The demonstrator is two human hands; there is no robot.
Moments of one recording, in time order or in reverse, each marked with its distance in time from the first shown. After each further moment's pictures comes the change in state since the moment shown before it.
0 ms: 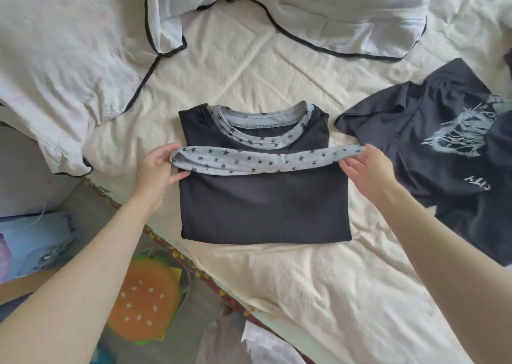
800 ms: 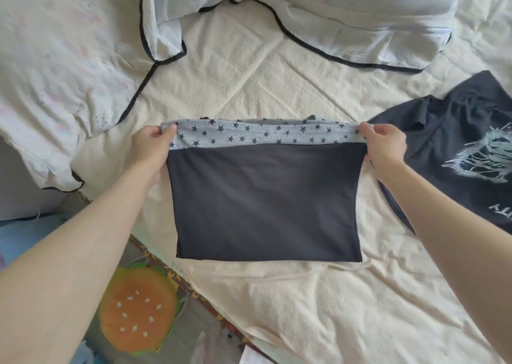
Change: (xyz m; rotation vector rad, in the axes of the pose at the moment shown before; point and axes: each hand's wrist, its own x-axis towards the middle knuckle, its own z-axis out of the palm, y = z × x) left_hand 0.089 0.025 0.019 0.249 0.241 -0.016; right_hand 0.068 -0.029 0.043 -0.970 0.313 -0.500
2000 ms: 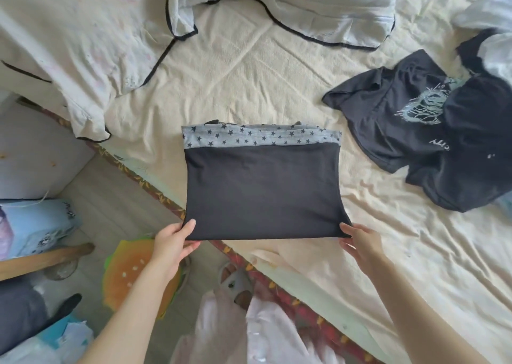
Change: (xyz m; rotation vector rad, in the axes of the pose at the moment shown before) left_hand -0.234 -0.166 -0.085 -0.344 -0.320 -0.453; right_hand -0.243 0.176 -0.086 0.370 -0.245 0.574
